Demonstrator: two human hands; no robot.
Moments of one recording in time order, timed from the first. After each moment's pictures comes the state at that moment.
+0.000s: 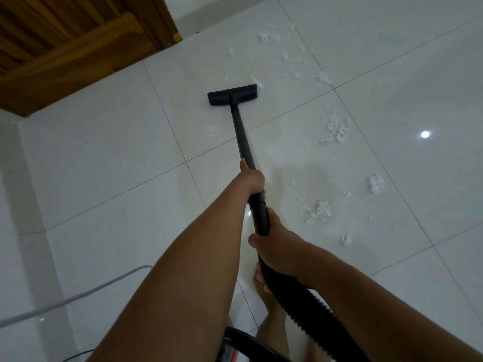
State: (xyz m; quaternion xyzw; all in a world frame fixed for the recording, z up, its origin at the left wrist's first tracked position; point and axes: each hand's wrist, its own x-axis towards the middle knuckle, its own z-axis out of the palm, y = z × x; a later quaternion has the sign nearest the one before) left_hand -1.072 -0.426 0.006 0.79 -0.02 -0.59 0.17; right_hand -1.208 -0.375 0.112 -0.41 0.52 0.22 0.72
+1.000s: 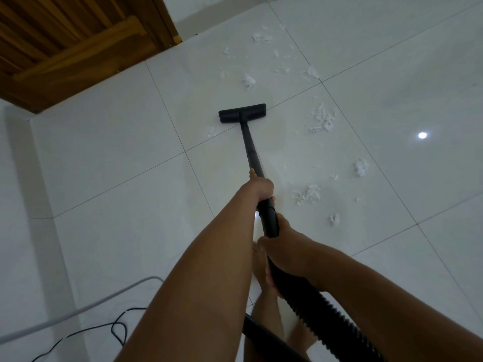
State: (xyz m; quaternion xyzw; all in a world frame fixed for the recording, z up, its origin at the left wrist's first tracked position) left_hand -1.171 -0.360 0.037 0.77 -0.03 -0.62 0.15; right_hand -1.300 -0.316 0.153 -0.41 0.53 0.24 0.71
